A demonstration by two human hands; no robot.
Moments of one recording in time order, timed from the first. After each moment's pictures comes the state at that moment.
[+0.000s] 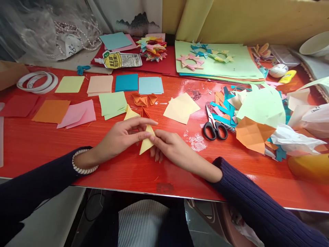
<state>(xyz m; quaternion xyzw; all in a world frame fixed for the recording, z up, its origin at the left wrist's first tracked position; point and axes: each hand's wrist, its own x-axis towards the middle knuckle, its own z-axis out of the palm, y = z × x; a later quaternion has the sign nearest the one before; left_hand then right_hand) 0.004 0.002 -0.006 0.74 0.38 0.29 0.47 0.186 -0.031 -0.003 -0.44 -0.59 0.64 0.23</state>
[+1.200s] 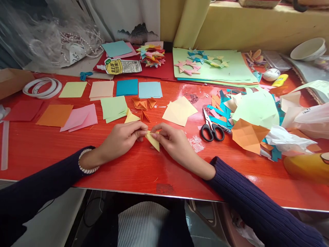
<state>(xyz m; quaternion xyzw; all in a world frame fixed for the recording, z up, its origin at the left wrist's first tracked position) 0.001 0.005 -0.009 0.84 0.38 0.25 0.31 0.188 -0.027 -0.013 -0.50 -0.66 0.46 0.31</state>
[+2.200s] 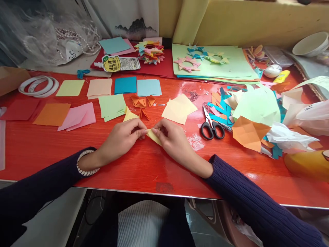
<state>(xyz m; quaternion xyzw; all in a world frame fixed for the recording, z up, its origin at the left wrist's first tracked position) 0.010 0.001 -0.006 0.79 0.45 0.25 0.34 0.182 -0.023 -0.014 -0.54 -0.68 0.37 0.32</state>
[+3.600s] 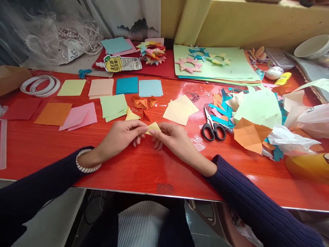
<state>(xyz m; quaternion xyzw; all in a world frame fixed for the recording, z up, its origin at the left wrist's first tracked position) 0.005 0.003 -0.006 0.69 0.47 0.25 0.49 0.184 -0.020 -0.011 -0.47 -0.59 0.57 0.33</state>
